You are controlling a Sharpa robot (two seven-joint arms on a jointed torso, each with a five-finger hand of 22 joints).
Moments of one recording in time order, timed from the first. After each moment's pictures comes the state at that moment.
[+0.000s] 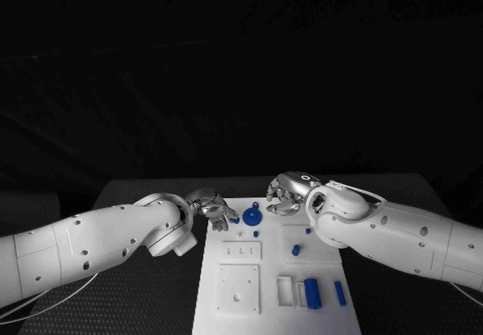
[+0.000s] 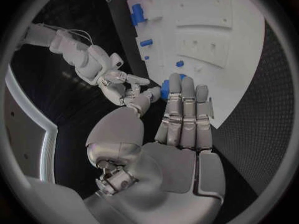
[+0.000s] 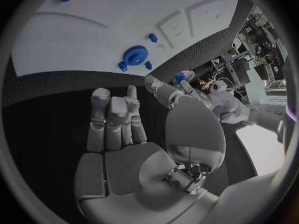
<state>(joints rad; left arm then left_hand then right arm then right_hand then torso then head) 1.30 -0.69 -0.17 1.43 -0.80 -0.23 -0.21 0.93 0.09 0.48 -0.29 0.50 0.98 0.14 0.43 0.46 1.39 0.01 0.27 0.32 1.08 -0.01 0.70 0.71 0.05 0.86 -0.10 0.67 1.31 1.20 -0.67 -0.03 1.39 -1.61 -0.30 -0.29 1.00 -0.27 0.77 -0.14 0.05 1.01 0.09 0.34 0.48 1.10 -0.02 1.13 1.02 1.30 -0.12 1.20 1.05 0.24 1.16 -0.04 0.97 1.31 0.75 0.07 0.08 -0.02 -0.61</state>
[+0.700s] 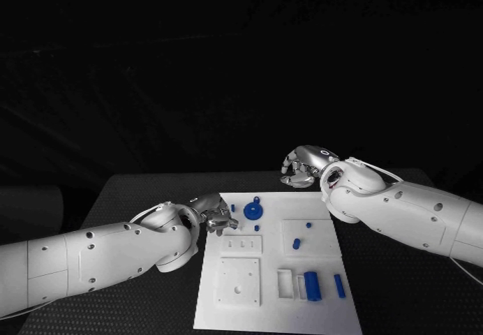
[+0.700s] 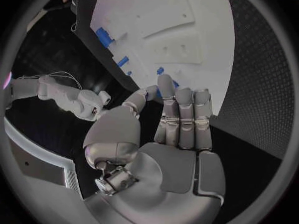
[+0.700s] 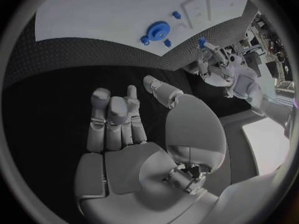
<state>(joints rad) 1.27 -0.67 -0.24 1.49 -1.16 -0.40 -0.32 0.91 0.02 0.47 -0.29 0.70 1.06 0.12 0.41 0.48 1.47 -0.07 0.58 0.59 1.19 -0.12 1.05 0.86 0.06 0.98 -0.14 0.94 1.31 1.23 -0.70 0.01 1.32 -1.56 -0.36 -0.29 1.01 -0.28 0.79 -0.12 0.09 1.01 0.09 0.33 0.48 1.10 -0.02 1.13 1.01 1.30 -0.12 1.20 1.05 0.24 1.16 -0.04 0.97 1.31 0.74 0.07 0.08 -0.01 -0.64</state>
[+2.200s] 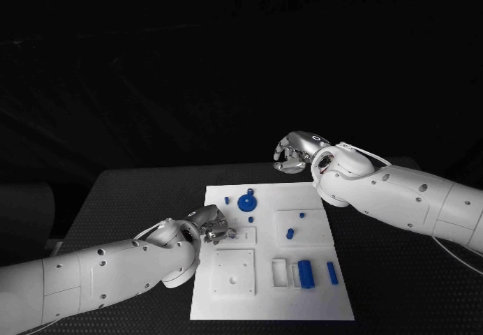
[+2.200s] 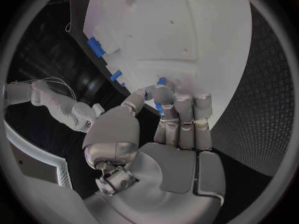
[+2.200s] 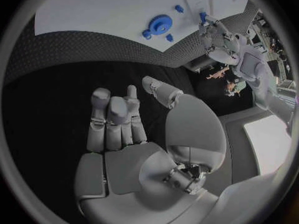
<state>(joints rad) 1.15 -0.61 -0.24 1.43 -1.16 -0.48 -0.35 0.90 0.01 0.47 -0.29 0.72 1.08 0.11 0.40 0.54 1.47 -0.07 0.79 0.75 1.19 -0.13 1.20 0.87 0.07 0.99 -0.15 1.07 1.31 1.25 -0.67 0.01 1.29 -1.54 -0.37 -0.29 1.01 -0.28 0.79 -0.12 0.17 1.01 0.09 0.33 0.48 1.10 -0.02 1.13 1.01 1.30 -0.12 1.20 1.05 0.24 1.16 -0.04 0.96 1.31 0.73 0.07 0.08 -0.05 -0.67</state>
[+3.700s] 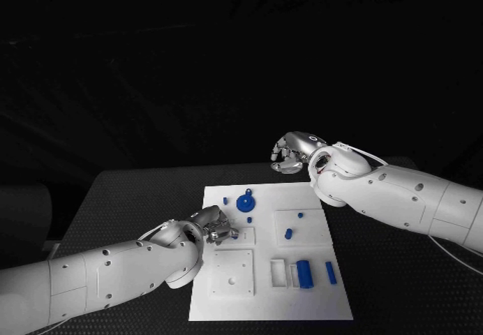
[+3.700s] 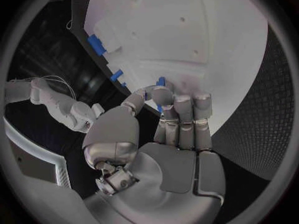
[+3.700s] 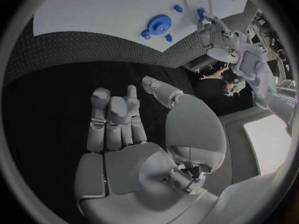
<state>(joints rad) 1.14 -0.57 -0.24 1.41 -1.13 -0.48 -0.34 0.89 0.00 0.48 -0.28 0.66 1.09 0.11 0.39 0.56 1.47 -0.07 0.81 0.76 1.19 -0.14 1.22 0.85 0.06 0.99 -0.15 1.08 1.31 1.25 -0.67 0.01 1.29 -1.54 -0.36 -0.29 1.01 -0.28 0.79 -0.12 0.19 1.01 0.09 0.33 0.48 1.10 -0.02 1.13 1.01 1.30 -0.12 1.19 1.05 0.24 1.16 -0.04 0.96 1.31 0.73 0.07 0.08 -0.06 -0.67</state>
